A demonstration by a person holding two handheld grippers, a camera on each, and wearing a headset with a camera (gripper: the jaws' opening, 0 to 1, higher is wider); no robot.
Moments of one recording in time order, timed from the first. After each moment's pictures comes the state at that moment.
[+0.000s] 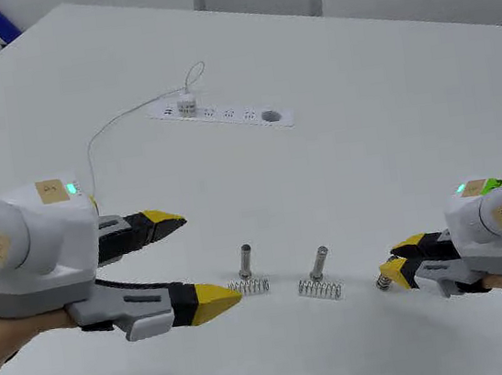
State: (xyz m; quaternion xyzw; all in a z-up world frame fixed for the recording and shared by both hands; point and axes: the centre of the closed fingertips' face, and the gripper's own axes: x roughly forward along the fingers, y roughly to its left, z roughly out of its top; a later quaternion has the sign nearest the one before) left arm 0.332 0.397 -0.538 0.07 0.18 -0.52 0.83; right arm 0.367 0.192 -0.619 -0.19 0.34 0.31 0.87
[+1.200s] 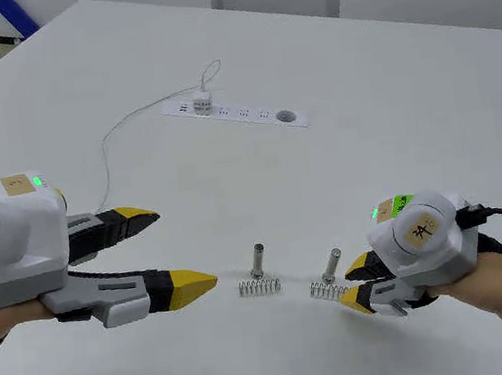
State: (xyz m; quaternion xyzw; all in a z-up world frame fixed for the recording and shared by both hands) left arm 0.351 0.438 -0.543 0.03 0.19 -0.46 0.87; right arm 0.359 0.266 -0.663 -0.30 0.38 0.43 0.76
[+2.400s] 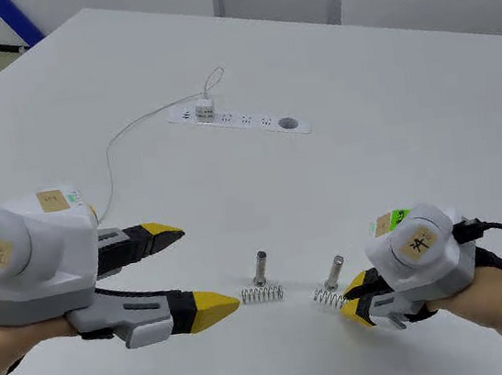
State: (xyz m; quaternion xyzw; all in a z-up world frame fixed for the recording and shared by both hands) left arm 0.335 0.411 -0.546 0.05 0.19 -0.50 0.84; right arm 0.345 0.272 -0.654 -0.29 0.38 0.43 0.77
